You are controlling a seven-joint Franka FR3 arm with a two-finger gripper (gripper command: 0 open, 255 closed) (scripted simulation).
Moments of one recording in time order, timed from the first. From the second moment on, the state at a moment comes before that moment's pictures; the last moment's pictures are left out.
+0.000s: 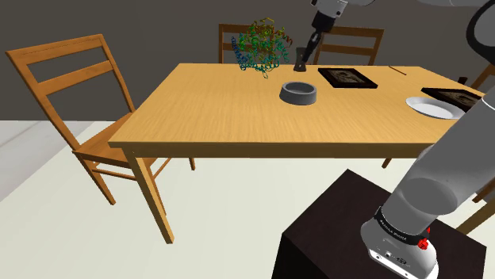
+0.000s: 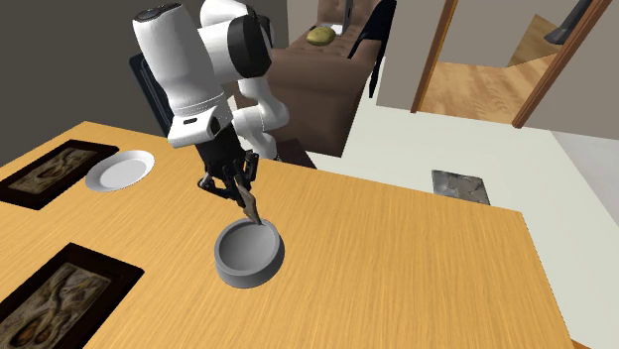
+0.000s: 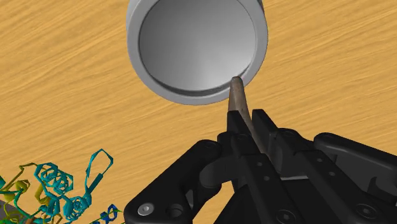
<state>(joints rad) -0.02 -0.14 -0.32 -1.76 0.16 1.84 -0.83</state>
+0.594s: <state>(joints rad) -0.04 -0.11 -0.36 -1.83 0.19 1.93 -0.90</state>
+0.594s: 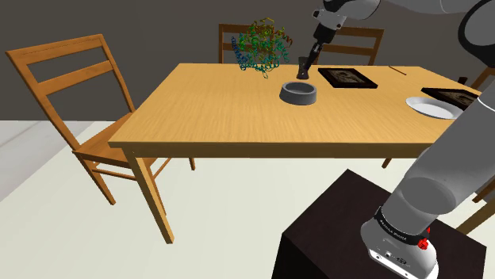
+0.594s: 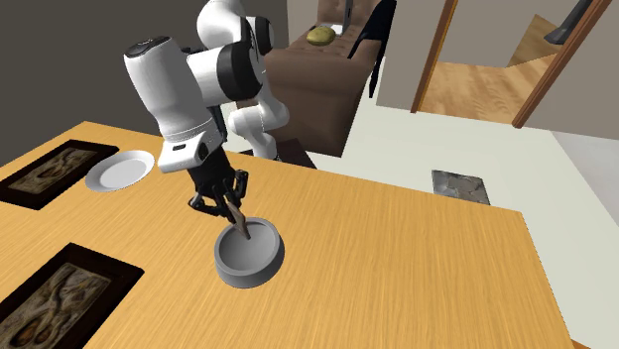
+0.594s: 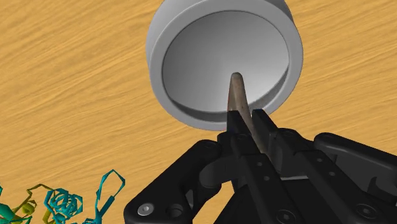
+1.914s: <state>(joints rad) -0.04 -0.11 -0.36 -1.94 0.19 2.03 -0.92</state>
